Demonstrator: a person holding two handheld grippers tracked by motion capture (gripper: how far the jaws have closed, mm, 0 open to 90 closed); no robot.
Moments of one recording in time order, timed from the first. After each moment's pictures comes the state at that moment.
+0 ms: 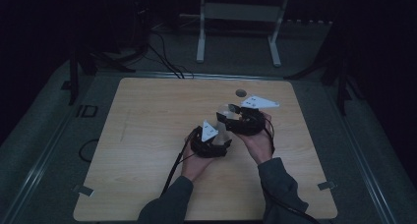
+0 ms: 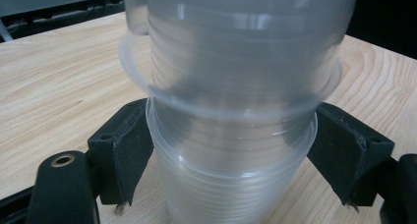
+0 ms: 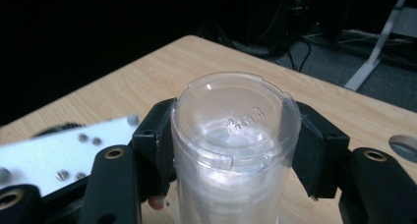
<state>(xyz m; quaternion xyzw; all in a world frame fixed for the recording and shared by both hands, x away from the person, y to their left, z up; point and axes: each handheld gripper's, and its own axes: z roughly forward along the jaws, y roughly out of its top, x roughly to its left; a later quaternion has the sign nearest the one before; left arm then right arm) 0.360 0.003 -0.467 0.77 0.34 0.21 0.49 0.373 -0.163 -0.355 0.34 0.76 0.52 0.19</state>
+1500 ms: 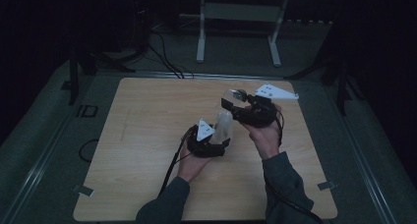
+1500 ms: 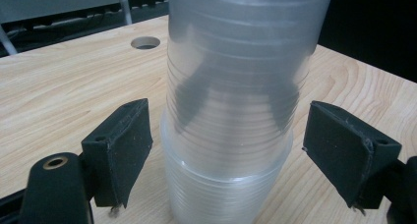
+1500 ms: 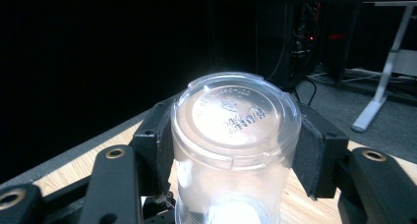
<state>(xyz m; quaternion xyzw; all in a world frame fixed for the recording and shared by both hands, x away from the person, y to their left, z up) 0.350 0.014 -0.448 0.76 0.34 0.20 0.51 0.359 -0.175 -0.302 0.33 0.72 0.59 0.19</state>
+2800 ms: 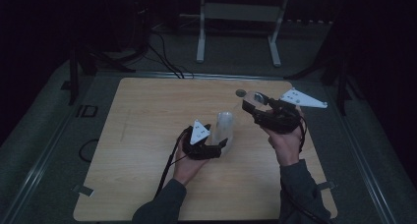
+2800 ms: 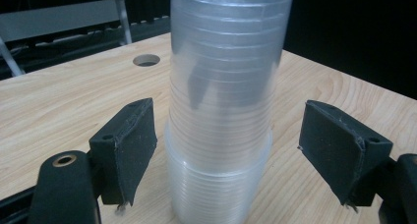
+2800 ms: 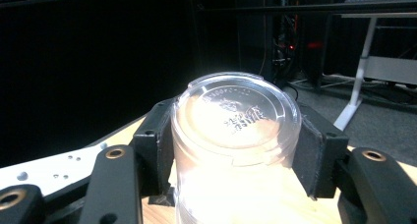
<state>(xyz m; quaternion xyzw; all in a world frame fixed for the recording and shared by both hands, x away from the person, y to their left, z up) 0.335 0.026 -0.435 0.75 0.32 0.21 0.53 0.338 -0.223 -0.297 0.35 0.70 0.59 0.21</state>
